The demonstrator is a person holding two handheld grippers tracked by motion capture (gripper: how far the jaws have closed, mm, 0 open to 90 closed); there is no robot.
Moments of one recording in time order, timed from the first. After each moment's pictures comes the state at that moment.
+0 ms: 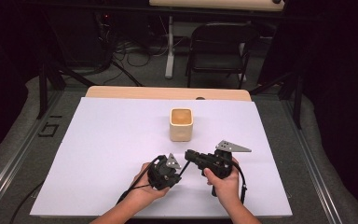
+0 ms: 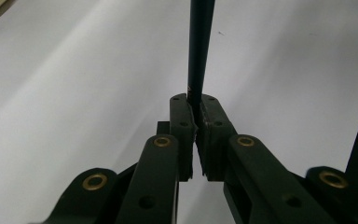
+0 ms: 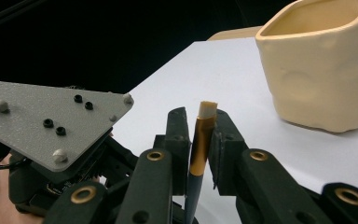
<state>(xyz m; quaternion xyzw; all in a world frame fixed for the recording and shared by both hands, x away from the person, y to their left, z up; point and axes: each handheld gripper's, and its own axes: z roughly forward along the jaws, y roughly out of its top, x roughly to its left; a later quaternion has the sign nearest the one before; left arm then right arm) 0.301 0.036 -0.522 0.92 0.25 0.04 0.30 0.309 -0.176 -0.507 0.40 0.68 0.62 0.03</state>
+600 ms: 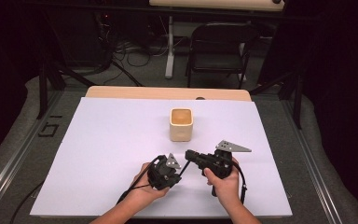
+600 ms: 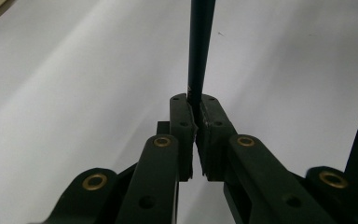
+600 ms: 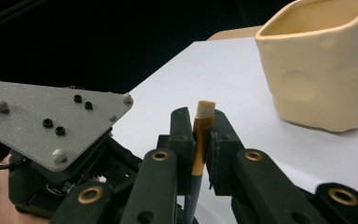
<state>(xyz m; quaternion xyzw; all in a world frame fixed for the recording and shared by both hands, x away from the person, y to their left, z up) 0.301 0.036 -0.522 0.92 0.25 0.04 0.30 0.309 -0.176 -0.507 0.40 0.68 0.62 0.03</state>
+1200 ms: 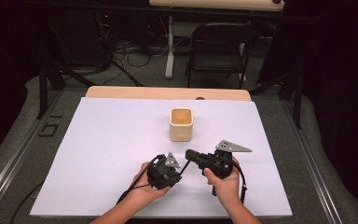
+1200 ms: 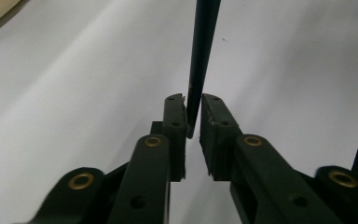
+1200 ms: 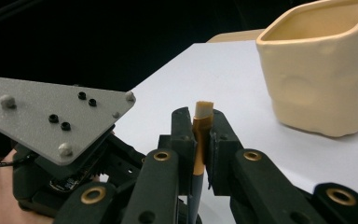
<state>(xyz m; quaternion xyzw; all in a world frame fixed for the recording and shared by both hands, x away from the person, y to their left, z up) 0.303 0.038 -0.522 0.91 0.26 0.04 0.31 0.308 -0.175 -0.504 0.39 0.68 0.62 0.04</state>
